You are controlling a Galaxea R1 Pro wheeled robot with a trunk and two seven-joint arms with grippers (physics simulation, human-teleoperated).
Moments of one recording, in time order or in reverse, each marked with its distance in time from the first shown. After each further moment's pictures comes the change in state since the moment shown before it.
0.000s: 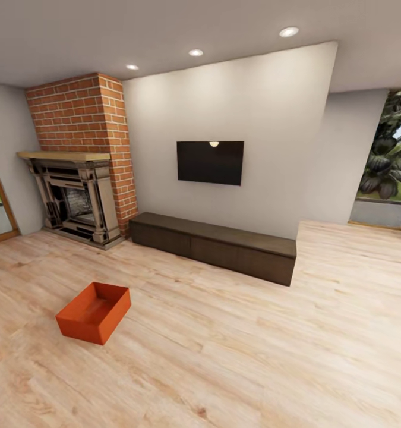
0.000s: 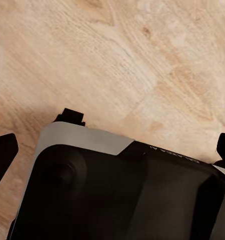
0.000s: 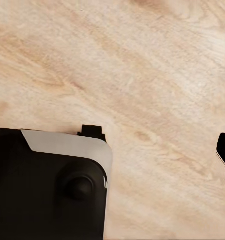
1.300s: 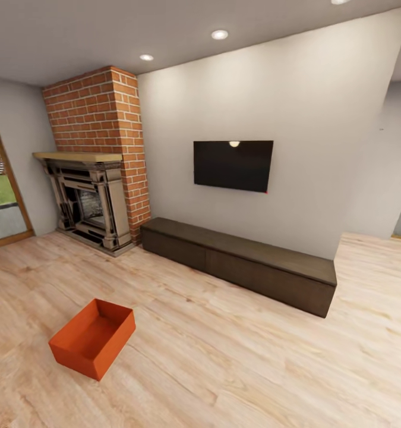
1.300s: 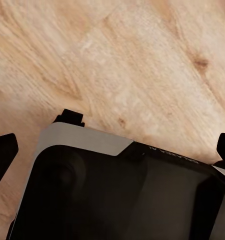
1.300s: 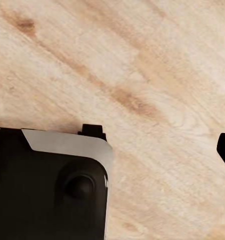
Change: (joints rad) left arm 0.000 -0.001 0.000 0.000 0.000 -0.004 0.000; right arm 0.000 0.001 -0.002 0.000 -0.003 0.004 -0.001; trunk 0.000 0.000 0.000
